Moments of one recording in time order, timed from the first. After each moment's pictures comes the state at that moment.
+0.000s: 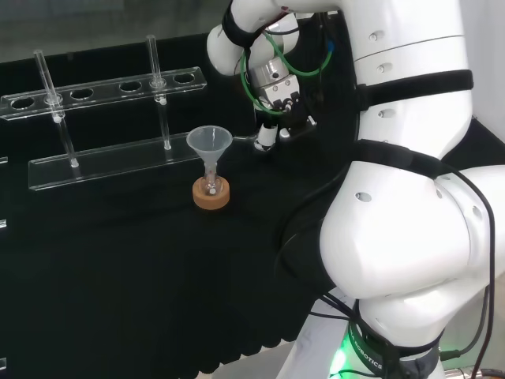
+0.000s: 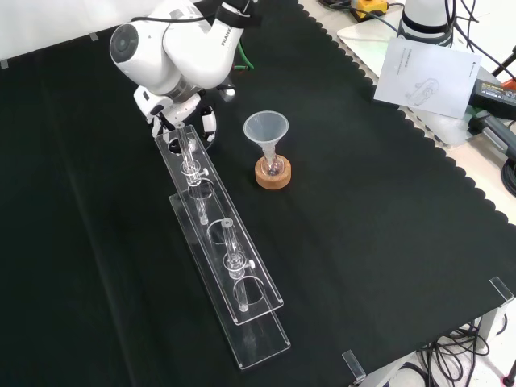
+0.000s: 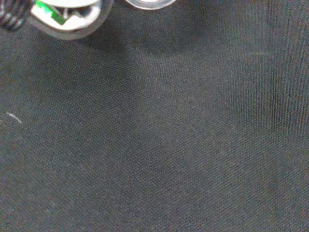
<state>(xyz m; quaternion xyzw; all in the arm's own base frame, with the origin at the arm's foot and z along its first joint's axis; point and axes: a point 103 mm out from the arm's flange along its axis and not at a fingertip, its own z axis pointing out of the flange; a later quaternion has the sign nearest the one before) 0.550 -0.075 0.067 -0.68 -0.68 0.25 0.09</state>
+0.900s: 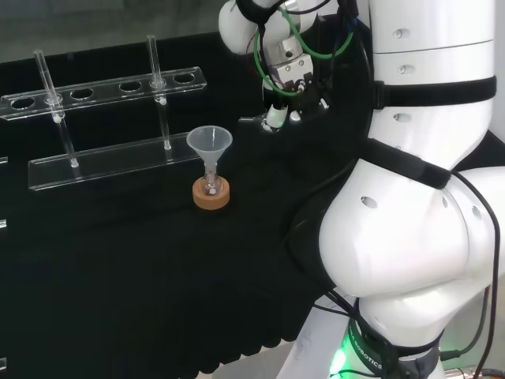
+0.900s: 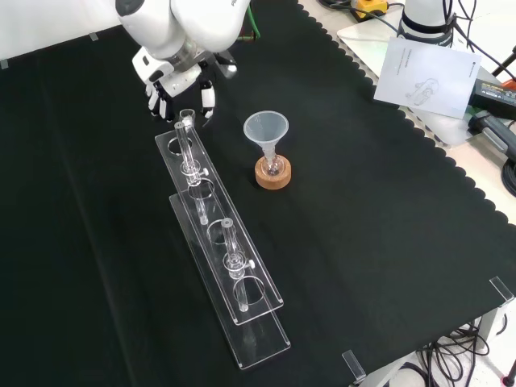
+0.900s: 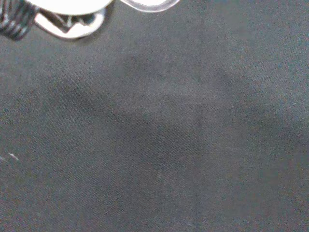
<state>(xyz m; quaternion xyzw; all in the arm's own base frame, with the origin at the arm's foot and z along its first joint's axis) 0.537 -0.090 0.129 -0.70 -0.68 0.21 0.06</state>
